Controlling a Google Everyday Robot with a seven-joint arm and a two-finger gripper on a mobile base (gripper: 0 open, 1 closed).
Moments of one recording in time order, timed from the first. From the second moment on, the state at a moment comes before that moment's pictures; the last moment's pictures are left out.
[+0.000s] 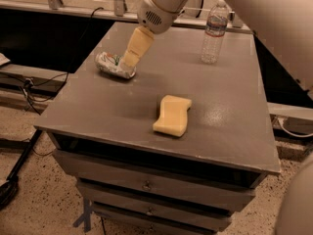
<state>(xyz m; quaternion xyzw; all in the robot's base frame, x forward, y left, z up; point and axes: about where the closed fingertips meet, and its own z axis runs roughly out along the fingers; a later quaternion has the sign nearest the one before) 0.633 0.019 0.953 -0.57 0.78 0.09 0.26</state>
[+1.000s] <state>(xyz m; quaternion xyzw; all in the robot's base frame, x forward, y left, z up) 0.710 0.091 0.886 -0.49 0.83 0.11 0.25</state>
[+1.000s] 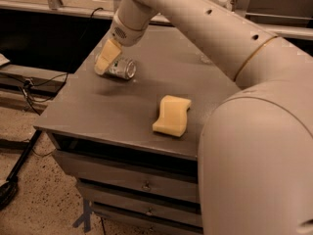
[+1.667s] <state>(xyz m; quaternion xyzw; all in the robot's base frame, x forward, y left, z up) 0.723 0.109 0.856 -0.49 0.84 0.09 0.22</state>
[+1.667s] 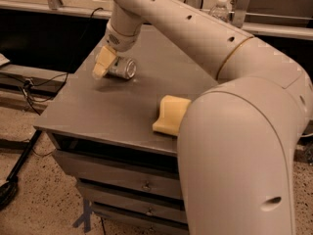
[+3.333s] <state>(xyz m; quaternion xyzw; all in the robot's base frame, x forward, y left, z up) 0.725 0.134 0.879 -0.52 0.82 0.07 0.24</state>
